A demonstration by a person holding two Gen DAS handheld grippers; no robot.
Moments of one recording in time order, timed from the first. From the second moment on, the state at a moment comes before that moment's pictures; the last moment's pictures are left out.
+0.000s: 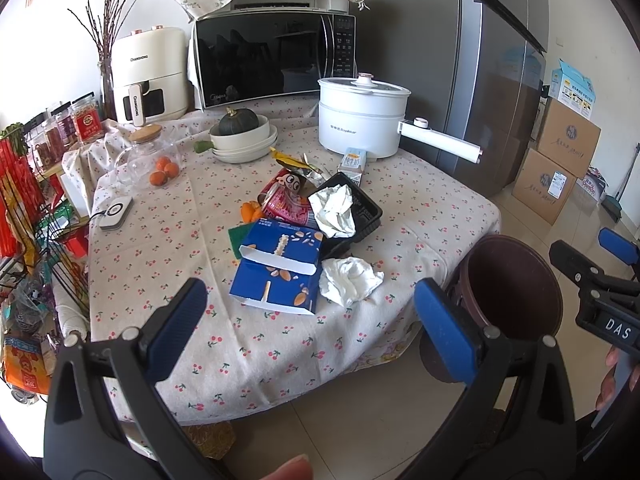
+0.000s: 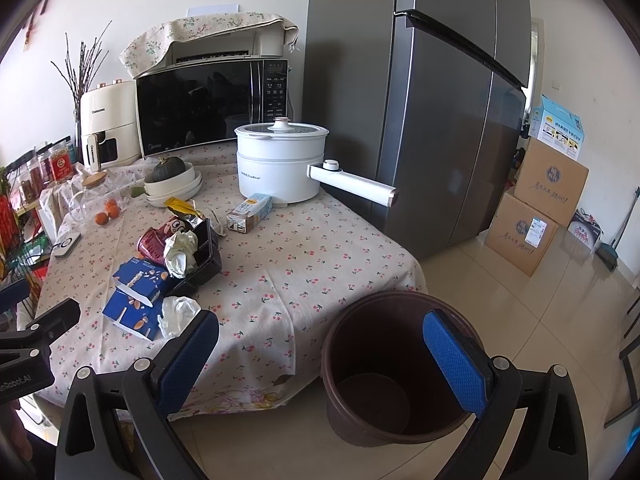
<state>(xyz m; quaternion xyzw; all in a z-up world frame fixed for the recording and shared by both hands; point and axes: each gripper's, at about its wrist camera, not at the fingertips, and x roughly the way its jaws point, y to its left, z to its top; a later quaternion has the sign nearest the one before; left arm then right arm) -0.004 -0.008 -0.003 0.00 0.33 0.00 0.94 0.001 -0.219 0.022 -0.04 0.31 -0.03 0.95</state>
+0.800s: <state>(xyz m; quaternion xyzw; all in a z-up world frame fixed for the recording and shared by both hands) 0.002 -0.002 -0.009 -0.01 0.35 -0.01 0.94 0.001 -0.217 0.021 -0.04 0.32 -0.03 0.95</state>
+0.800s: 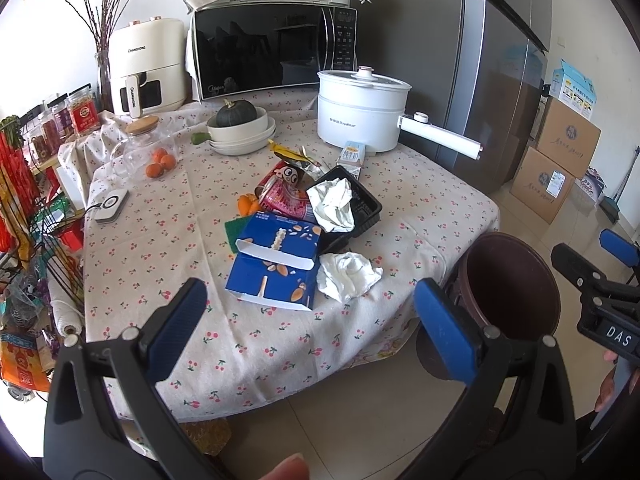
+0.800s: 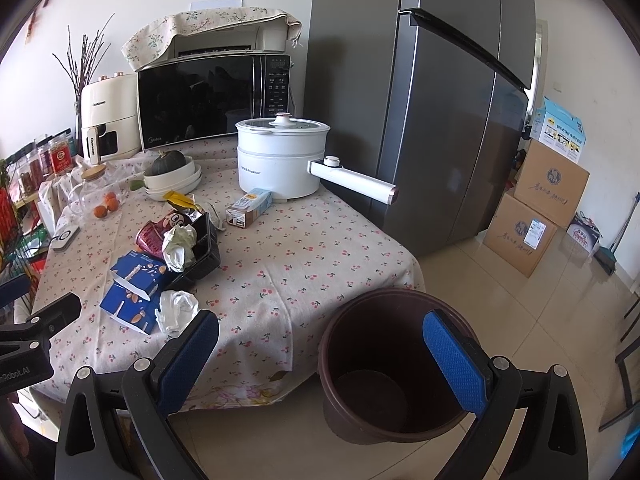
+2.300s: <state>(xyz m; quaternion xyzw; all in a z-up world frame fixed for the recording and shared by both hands) 0.193 0.053 -0.089 -0.02 0.56 -0.08 0.83 0.148 -0.215 -0.035 0.01 0.51 0.04 0.86</state>
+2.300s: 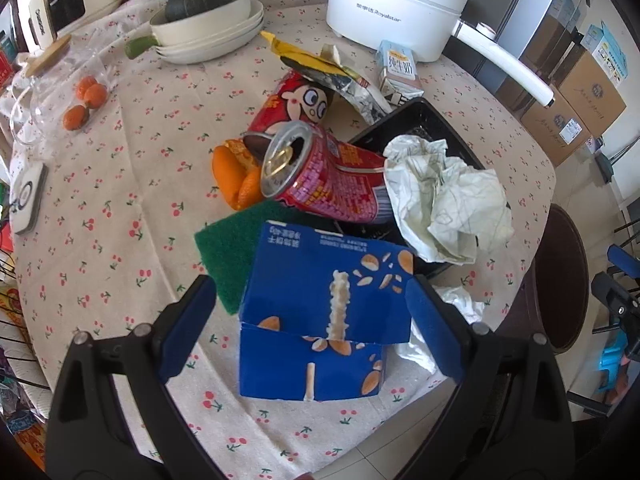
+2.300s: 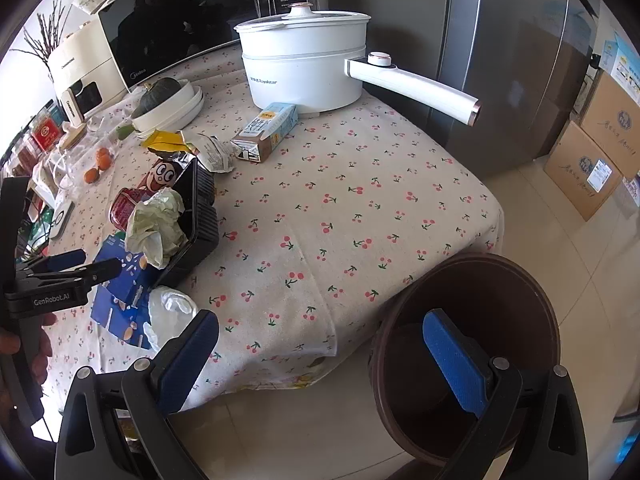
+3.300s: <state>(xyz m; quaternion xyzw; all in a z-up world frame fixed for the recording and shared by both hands) 0.173 0.069 -0.078 -0.02 0.54 -0.05 0.84 0.157 -0.183 -0.043 0.00 0.51 0.05 0.86</state>
